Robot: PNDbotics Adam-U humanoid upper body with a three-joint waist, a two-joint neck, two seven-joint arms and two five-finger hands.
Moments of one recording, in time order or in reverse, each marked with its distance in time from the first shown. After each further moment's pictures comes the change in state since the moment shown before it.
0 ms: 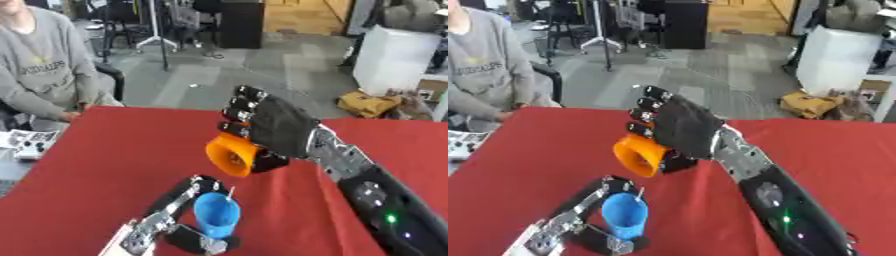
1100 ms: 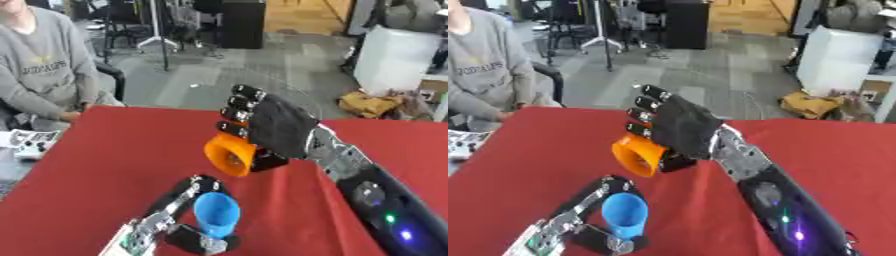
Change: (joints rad) left arm 0.000 0.000 0.000 0.006 -0.002 -0.001 0.008; right arm -0.005 0.000 0.013 -0.014 0.028 0.019 -0.019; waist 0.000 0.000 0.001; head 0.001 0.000
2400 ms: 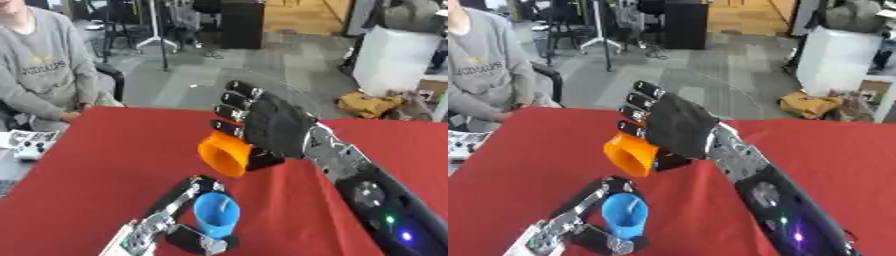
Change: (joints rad) left arm 0.000 0.000 0.000 0.000 -0.002 0.000 0.001; right arm -0.003 0.000 0.012 -0.030 0.001 0.012 -0.012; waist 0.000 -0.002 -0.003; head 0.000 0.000
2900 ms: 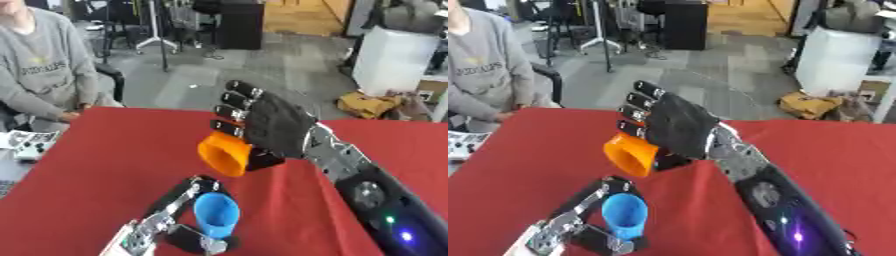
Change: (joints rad) left arm 0.000 0.000 0.000 0.000 0.000 0.000 0.000; right arm 0.000 0.000 0.000 -0.007 0.000 0.000 0.000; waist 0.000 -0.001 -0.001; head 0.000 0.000
